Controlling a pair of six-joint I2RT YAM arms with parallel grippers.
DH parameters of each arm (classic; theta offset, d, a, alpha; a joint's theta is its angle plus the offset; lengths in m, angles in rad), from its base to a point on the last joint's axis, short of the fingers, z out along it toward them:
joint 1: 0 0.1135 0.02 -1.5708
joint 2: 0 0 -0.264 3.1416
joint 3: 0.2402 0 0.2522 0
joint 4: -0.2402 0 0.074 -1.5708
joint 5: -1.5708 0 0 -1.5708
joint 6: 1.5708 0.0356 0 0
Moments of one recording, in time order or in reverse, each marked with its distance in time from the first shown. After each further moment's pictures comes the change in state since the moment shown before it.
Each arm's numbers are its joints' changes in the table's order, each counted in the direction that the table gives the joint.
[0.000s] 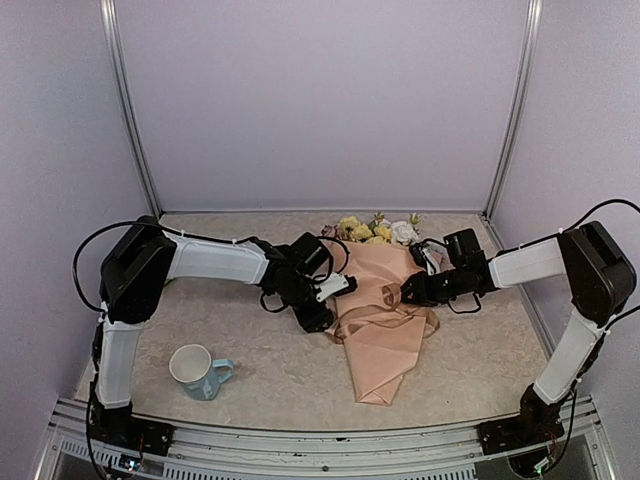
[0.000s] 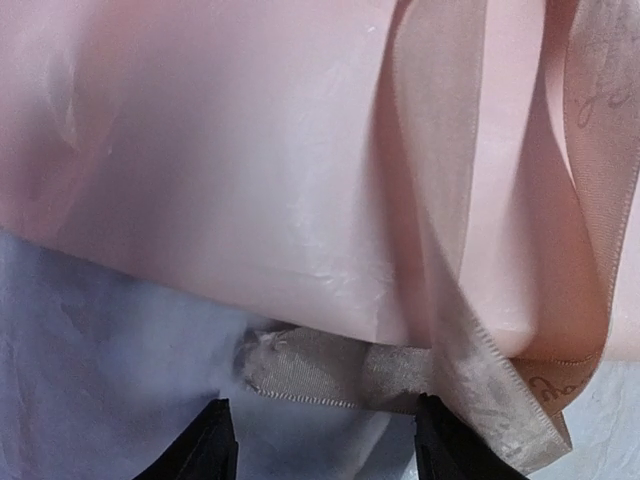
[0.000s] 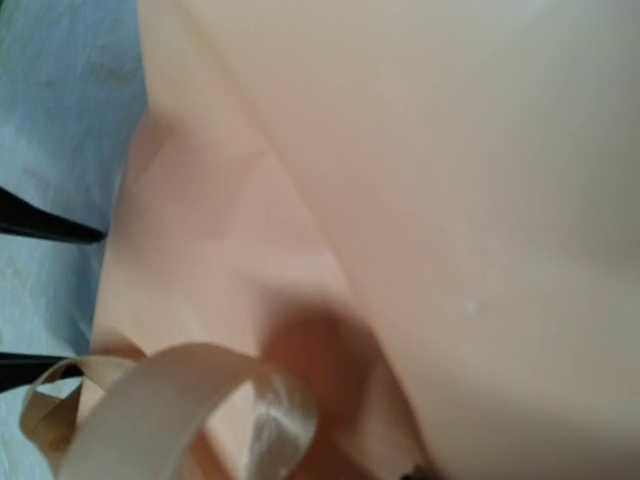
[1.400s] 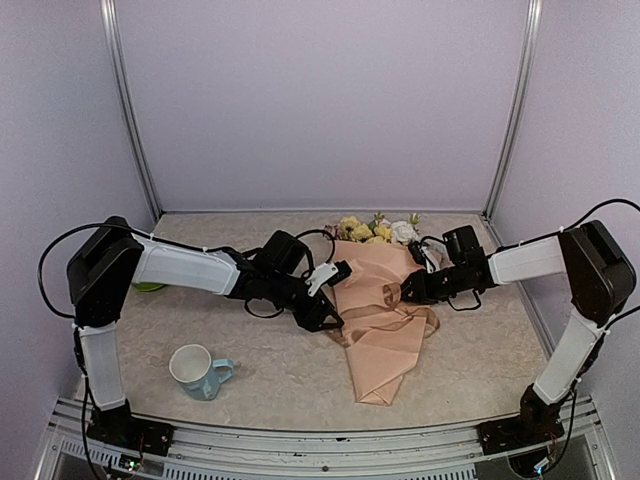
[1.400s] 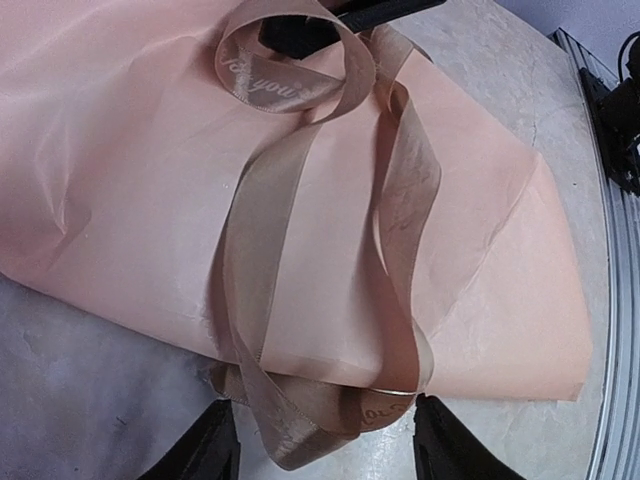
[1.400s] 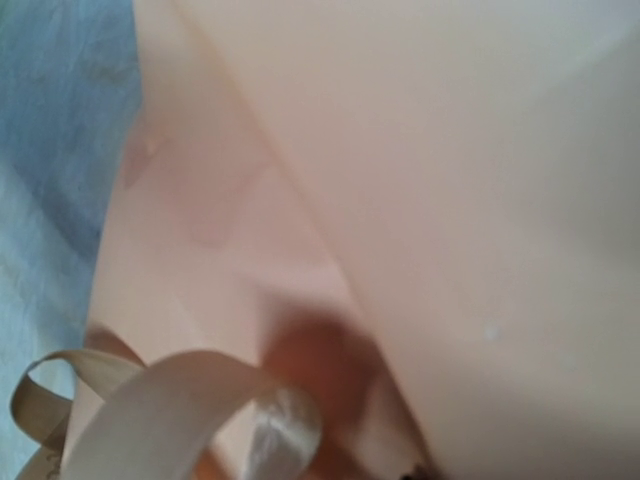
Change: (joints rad) left arm 0.005 -0.211 -0.296 0.388 -0.307 -0.199; right arm 0.000 0.002 0.033 -0.050 -0.015 -0.030
